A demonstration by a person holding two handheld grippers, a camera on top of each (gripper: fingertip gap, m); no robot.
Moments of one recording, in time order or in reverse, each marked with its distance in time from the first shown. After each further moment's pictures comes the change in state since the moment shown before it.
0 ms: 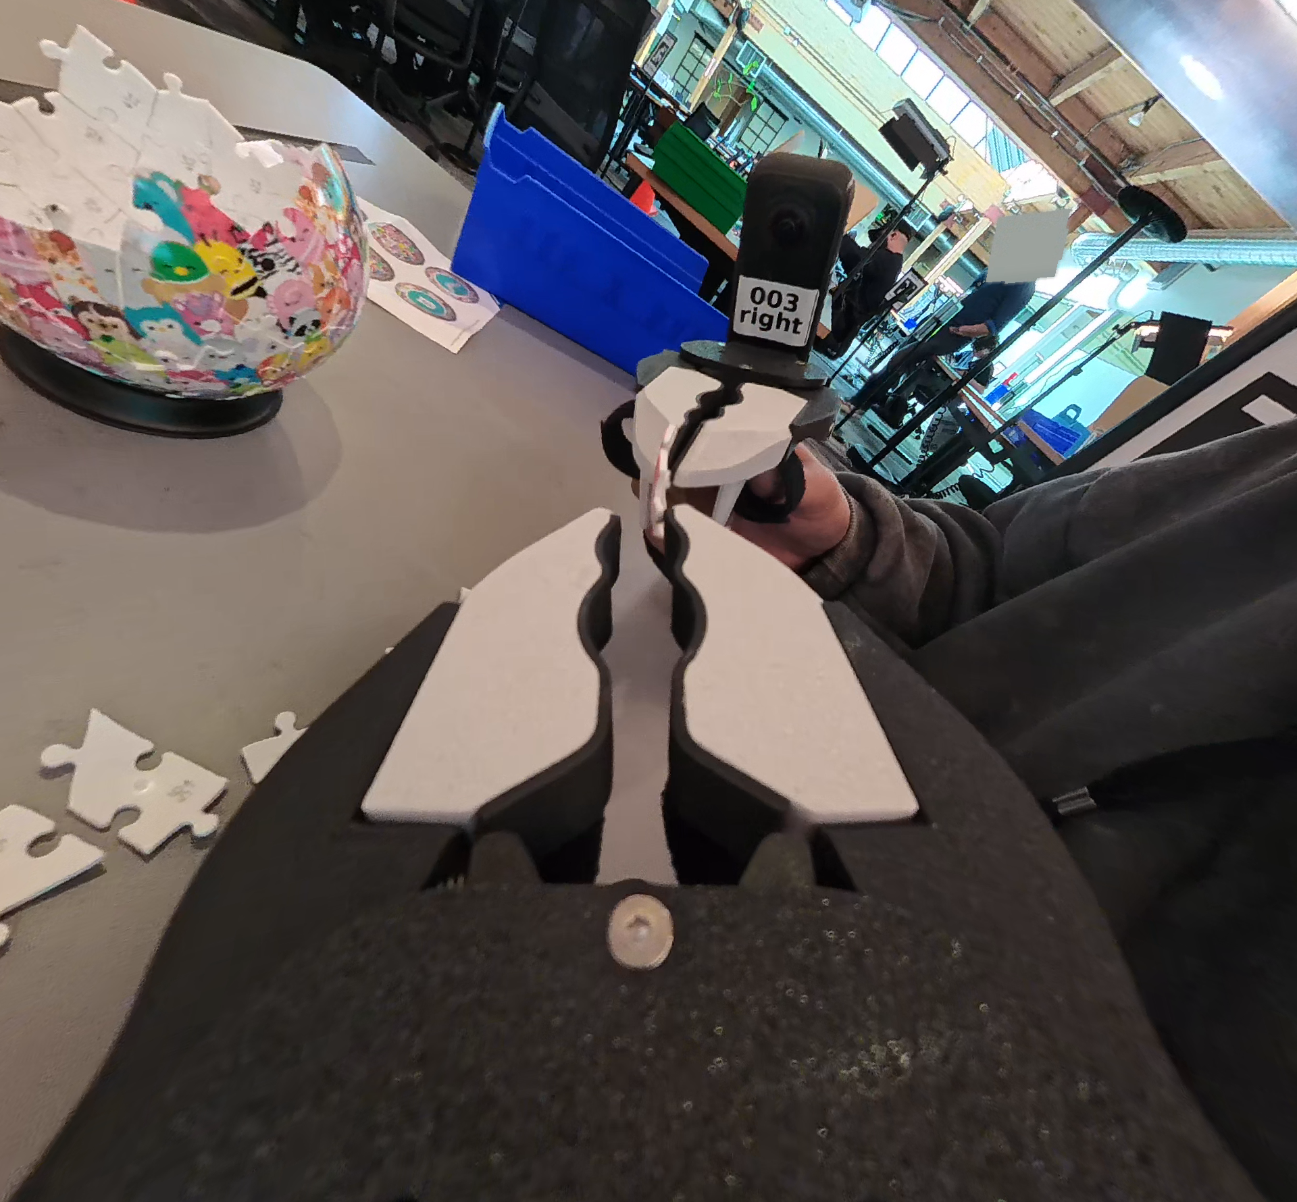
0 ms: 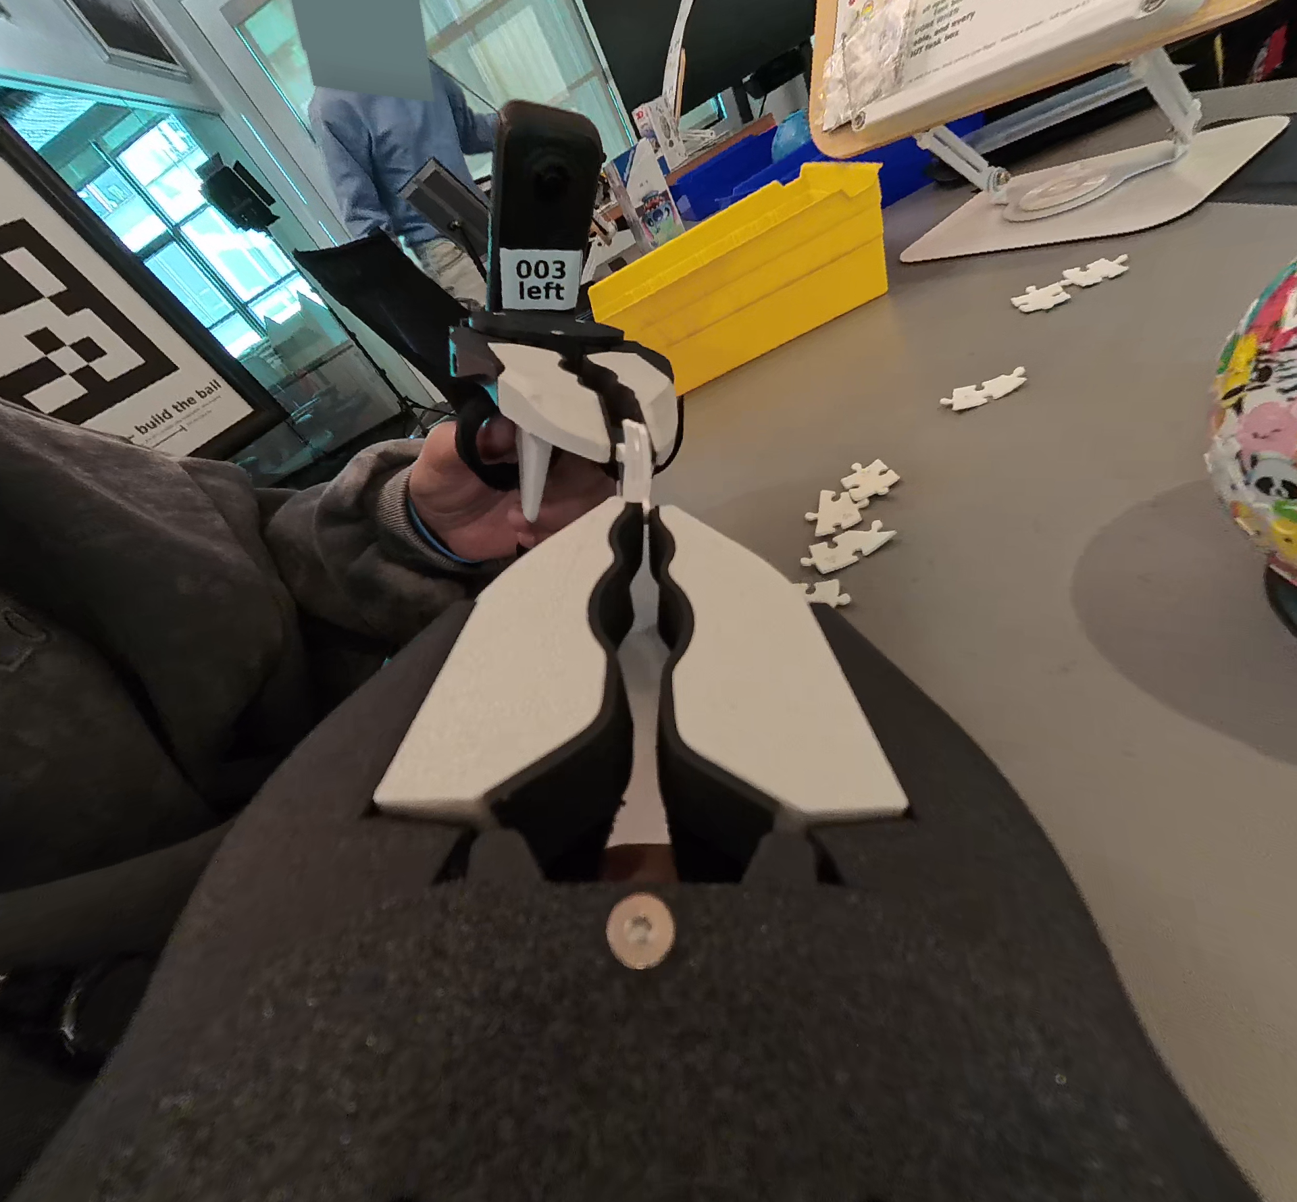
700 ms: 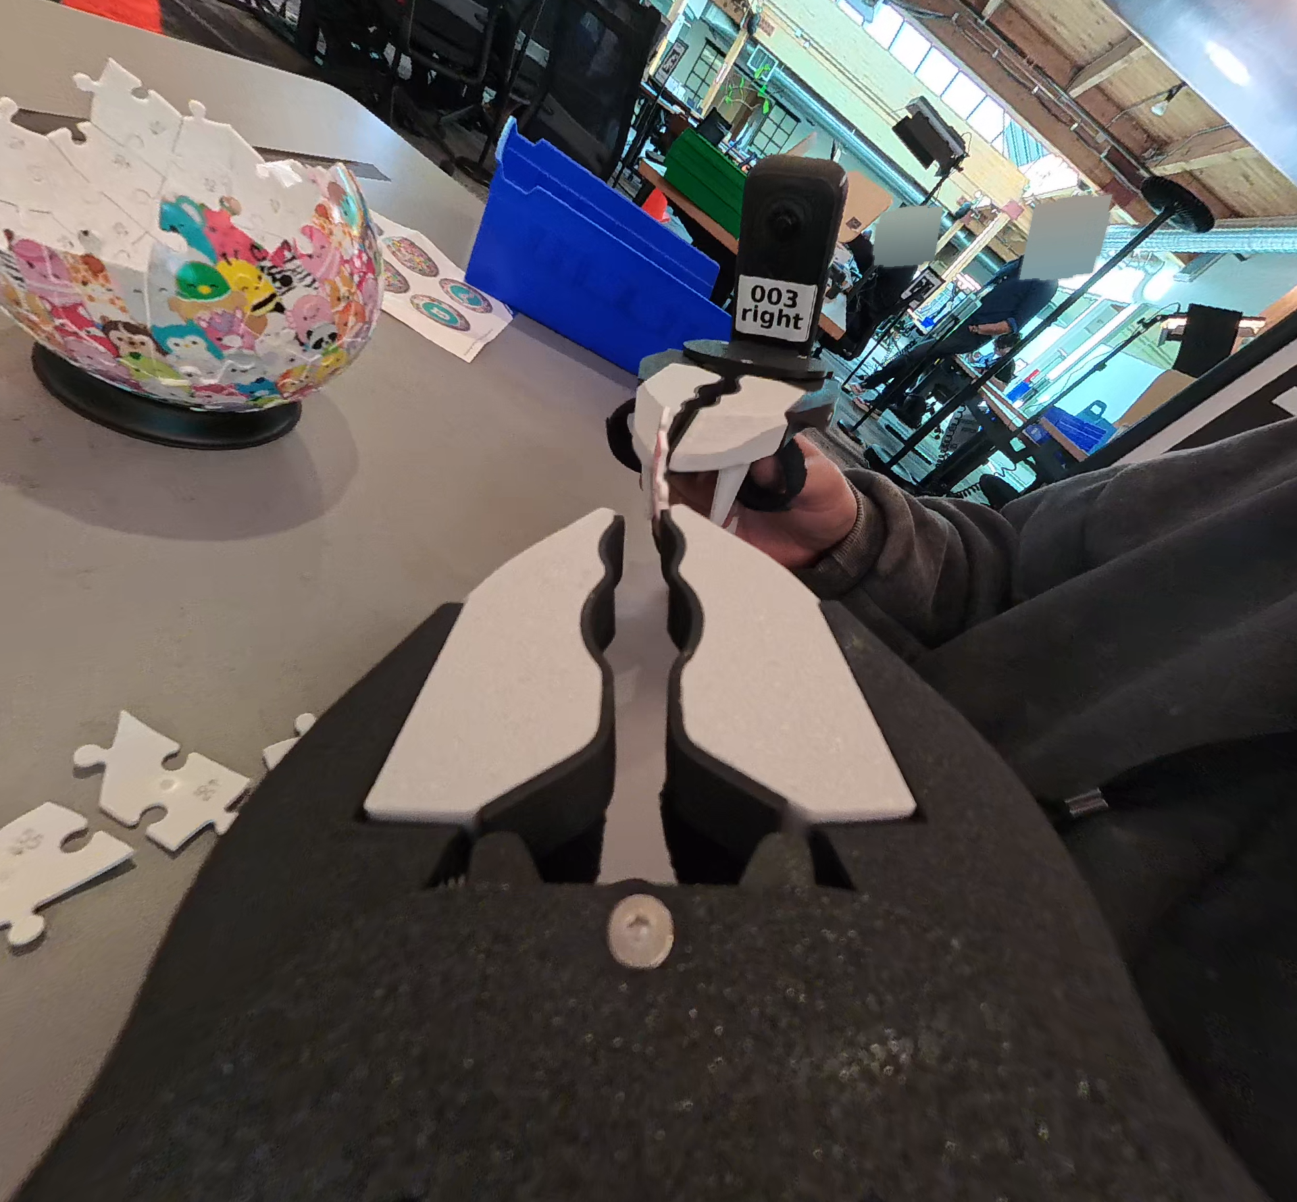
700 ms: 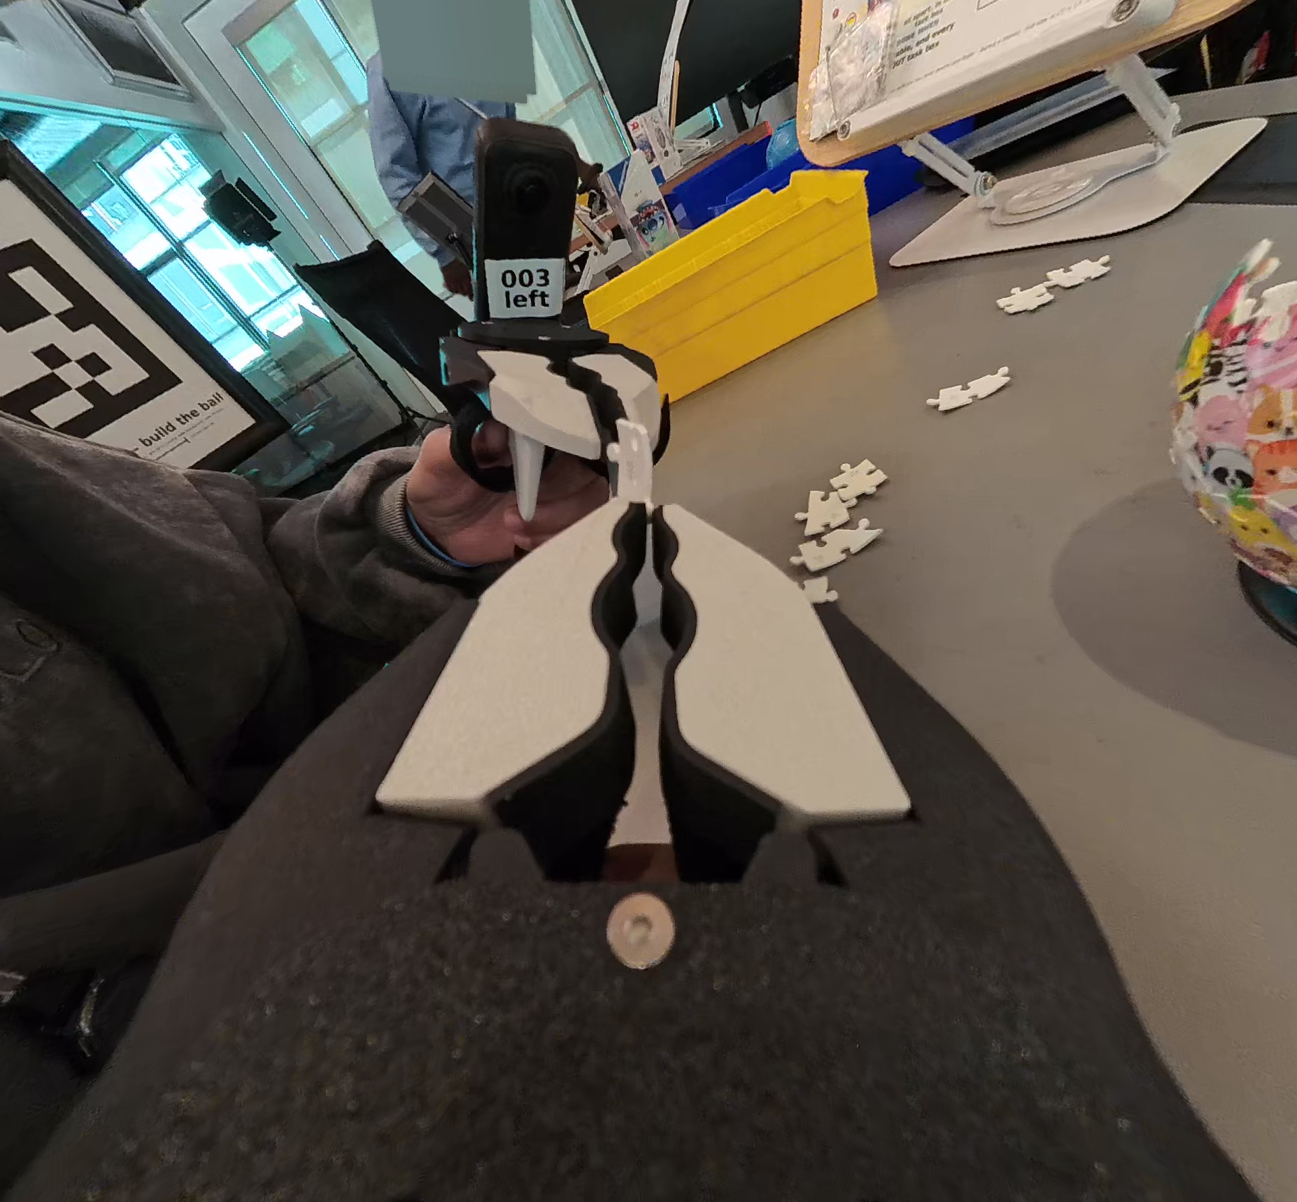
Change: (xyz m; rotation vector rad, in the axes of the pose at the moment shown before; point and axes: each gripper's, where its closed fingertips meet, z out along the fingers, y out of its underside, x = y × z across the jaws) left arm -0.001 -0.001 -0.001 0.006 -0.019 0.027; right arm 0.005 -0.002 -0.006 0.010 0.003 0.014
